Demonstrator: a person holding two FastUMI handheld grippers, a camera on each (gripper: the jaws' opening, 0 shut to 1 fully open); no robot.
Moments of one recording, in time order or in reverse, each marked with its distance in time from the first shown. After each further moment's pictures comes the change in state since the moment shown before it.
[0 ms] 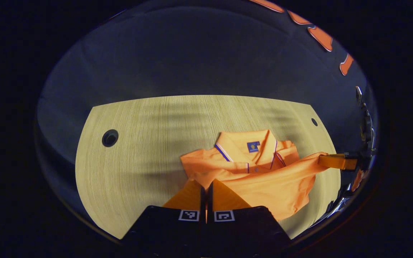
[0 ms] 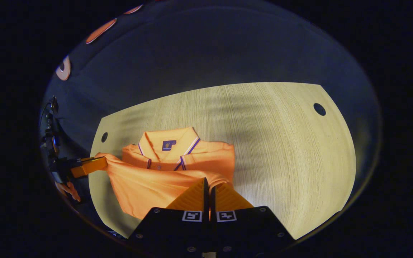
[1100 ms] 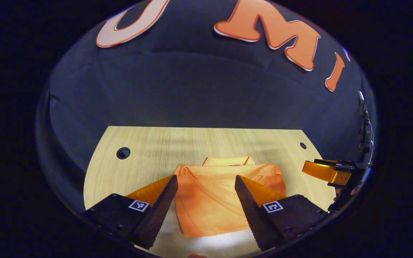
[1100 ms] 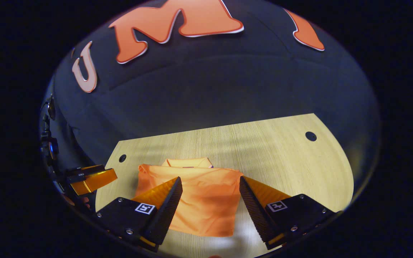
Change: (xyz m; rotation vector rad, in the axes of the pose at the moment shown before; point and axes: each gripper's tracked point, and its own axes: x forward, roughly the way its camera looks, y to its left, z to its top) left arm -0.133 -0.055 0.003 -0.008 -0.330 0.063; right arm -0.102 0.028 0.011 -0.071 -0.375 0.035
